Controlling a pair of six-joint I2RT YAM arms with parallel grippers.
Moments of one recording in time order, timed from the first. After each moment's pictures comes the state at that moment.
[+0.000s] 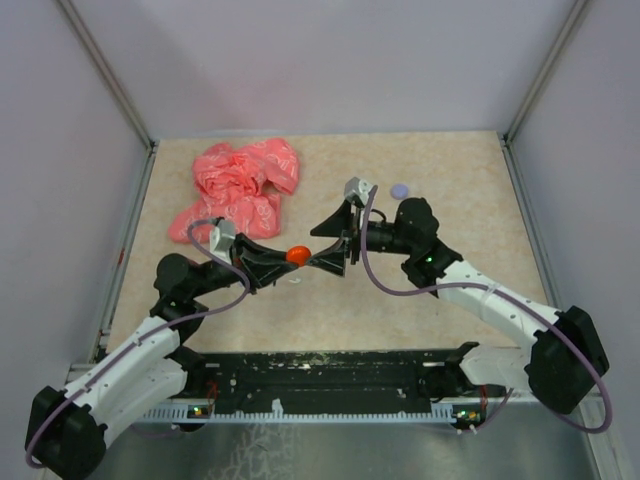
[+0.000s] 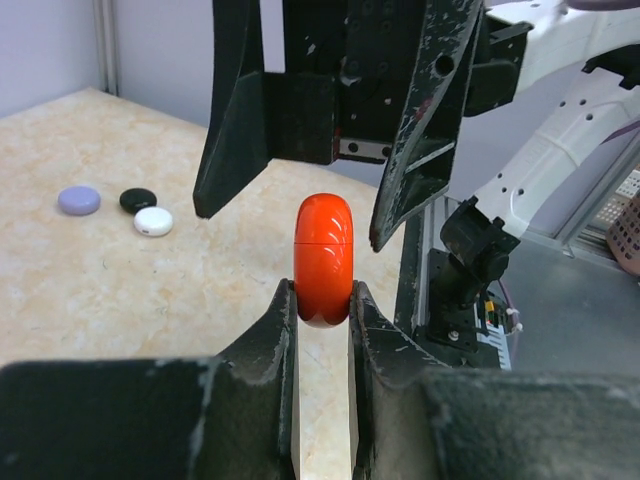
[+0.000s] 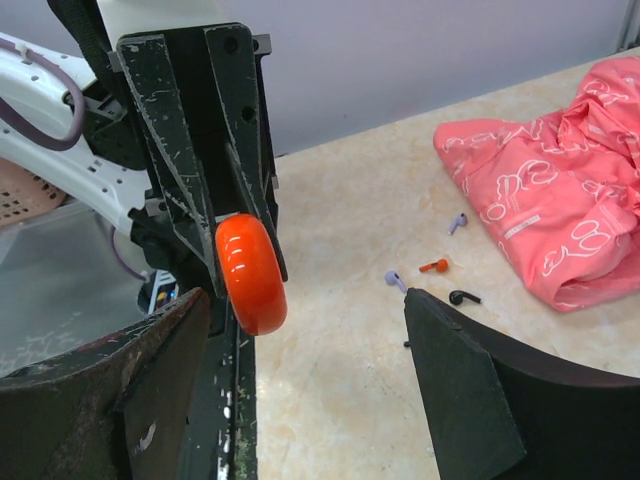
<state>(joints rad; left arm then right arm) -0.52 0.77 0.39 0.68 0.74 -0.44 0.67 1.17 0.79 0.42 -0.78 0.25</state>
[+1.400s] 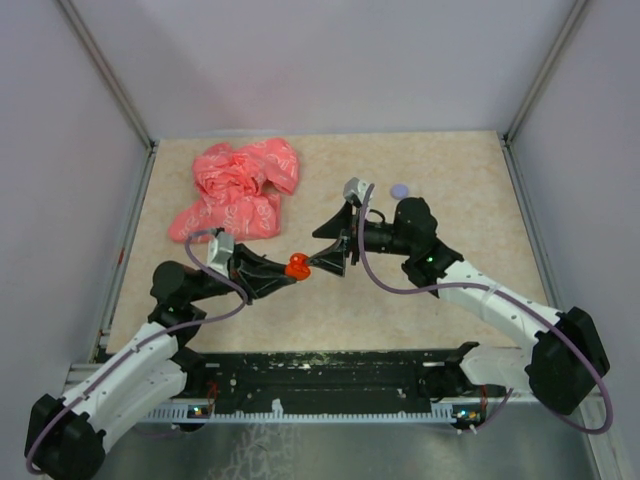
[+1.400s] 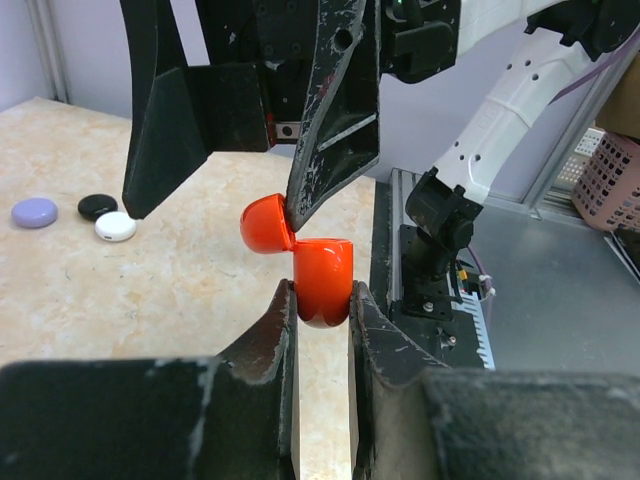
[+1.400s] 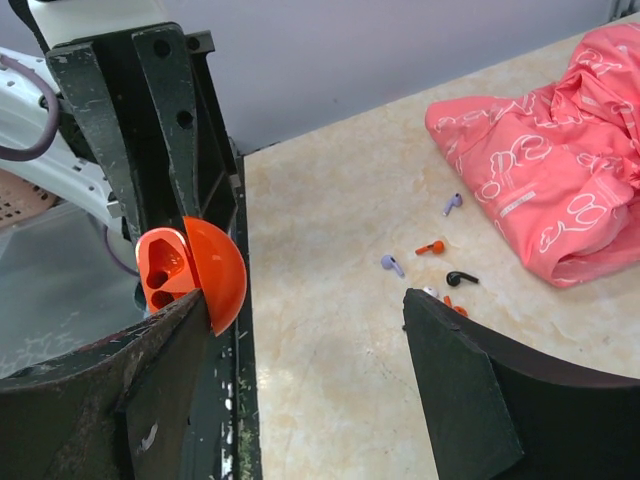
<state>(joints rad) -0.52 0.73 0.35 0.71 0.85 -0.43 0.67 1.17 0.79 0.38 -0.76 0.25</state>
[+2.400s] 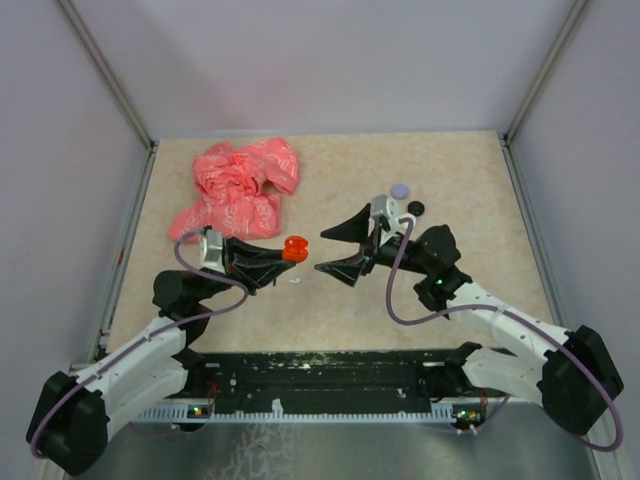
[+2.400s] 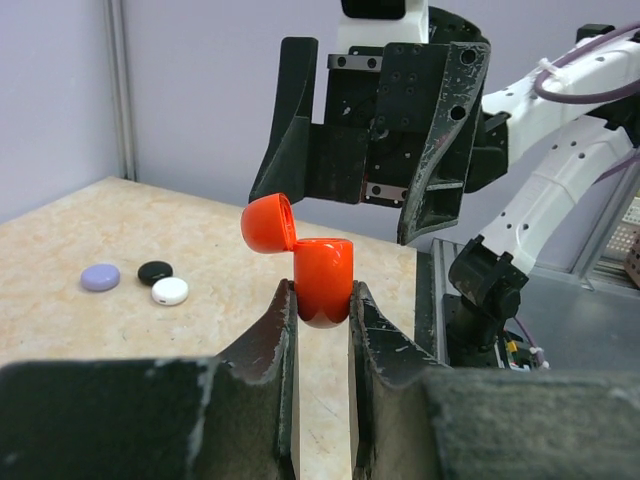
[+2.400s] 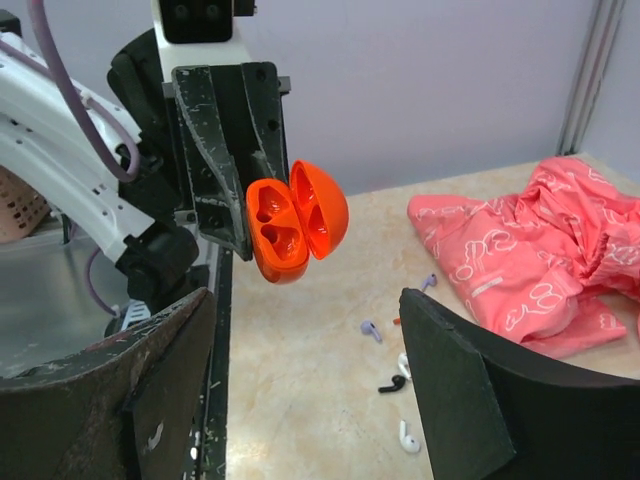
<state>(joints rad) -0.52 0.83 0.28 1.06 0.70 -0.50 0.67 1.03 0.59 0.69 -0.72 0.27</state>
